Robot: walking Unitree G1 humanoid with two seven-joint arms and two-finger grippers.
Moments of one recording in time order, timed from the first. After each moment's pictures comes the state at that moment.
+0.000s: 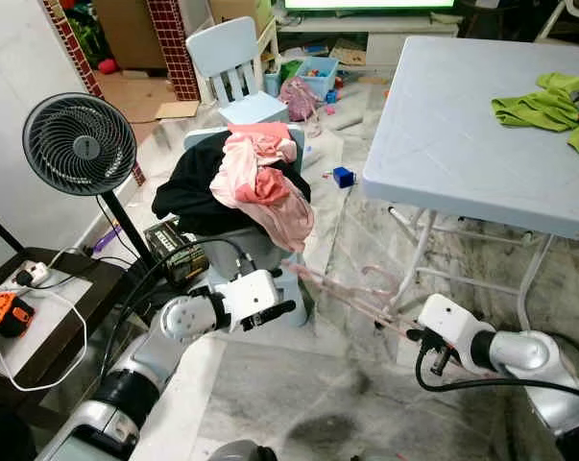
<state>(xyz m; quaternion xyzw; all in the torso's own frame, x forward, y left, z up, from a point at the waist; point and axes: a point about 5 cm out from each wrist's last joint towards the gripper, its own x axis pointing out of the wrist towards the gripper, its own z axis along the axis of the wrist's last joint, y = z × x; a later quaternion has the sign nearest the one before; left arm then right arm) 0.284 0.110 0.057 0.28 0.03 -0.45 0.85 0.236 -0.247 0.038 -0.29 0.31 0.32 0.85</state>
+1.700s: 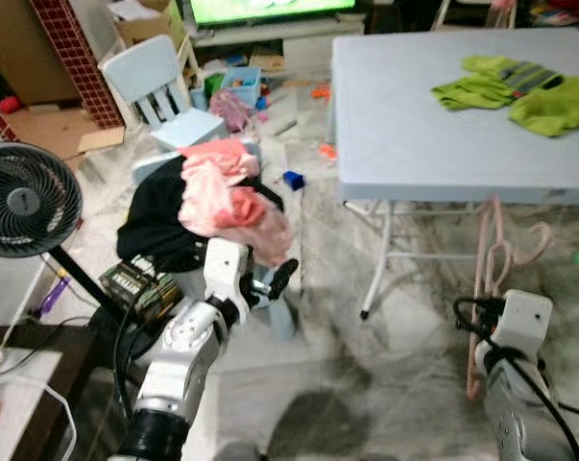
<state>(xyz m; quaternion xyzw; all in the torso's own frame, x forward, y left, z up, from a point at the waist) 0.276 0.112 0.069 -0.06 0.10 -0.24 0.96 0.226 -0.240 0.047 0.03 0.19 -0.16 0.97</state>
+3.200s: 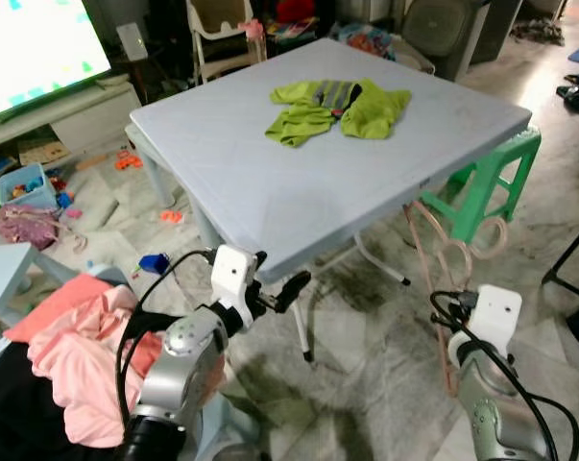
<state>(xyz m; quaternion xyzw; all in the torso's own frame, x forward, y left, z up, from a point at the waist) 0.266 0.074 0.080 -0.08 0.07 -0.35 0.93 0.229 -0.242 0.042 0.04 0.21 -0.19 0.96</state>
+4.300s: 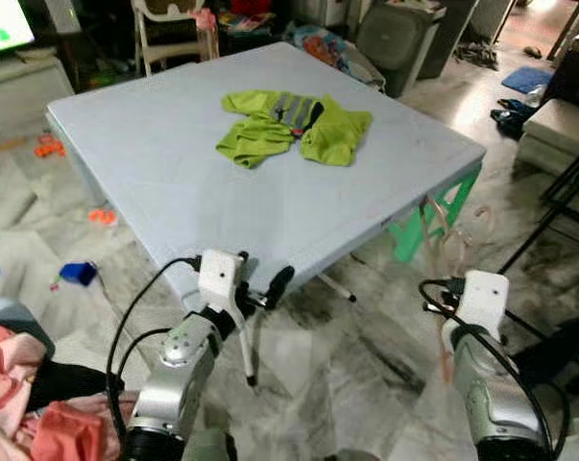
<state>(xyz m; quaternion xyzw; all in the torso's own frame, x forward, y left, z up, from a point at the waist) 0.263 0.097 0.072 -0.07 0.07 -0.26 0.96 0.259 -0.225 0.050 0.00 0.20 -0.13 0.97</state>
